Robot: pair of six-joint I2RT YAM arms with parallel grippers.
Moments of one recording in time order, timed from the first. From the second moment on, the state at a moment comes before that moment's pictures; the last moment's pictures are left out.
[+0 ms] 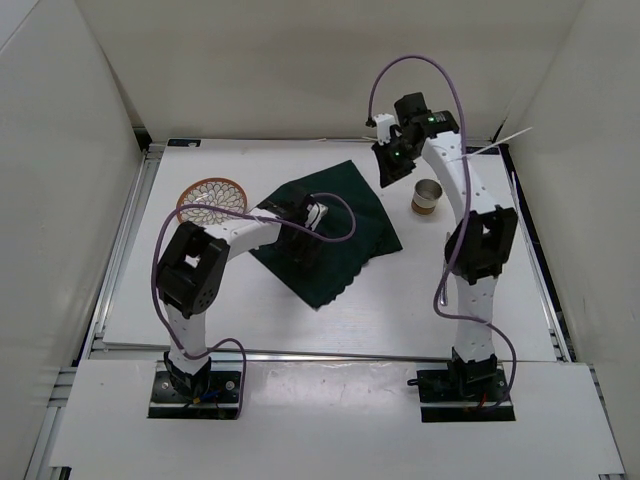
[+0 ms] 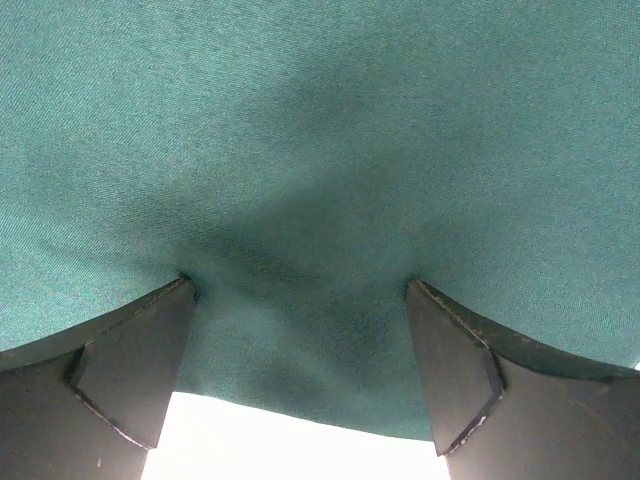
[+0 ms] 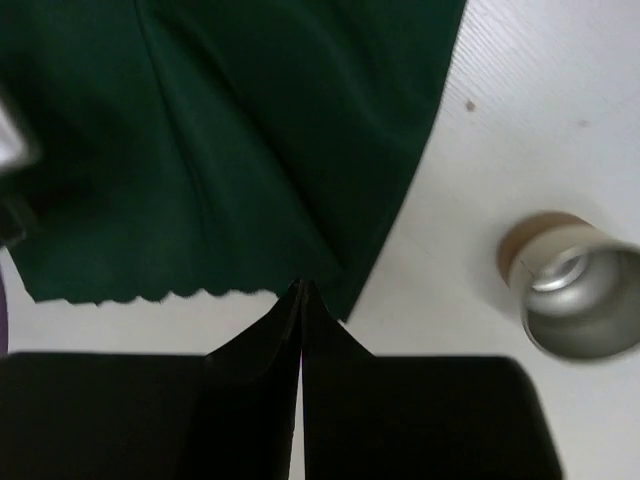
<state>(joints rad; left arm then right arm) -0.60 1.92 1.30 -0.55 -0.02 -0.03 0.30 2.13 2.25 -1.20 -0.30 -0.27</state>
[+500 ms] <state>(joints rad) -0.66 1.87 1.23 -0.57 -0.04 0.00 0.32 2.51 2.41 -1.03 -0.49 -0.08</state>
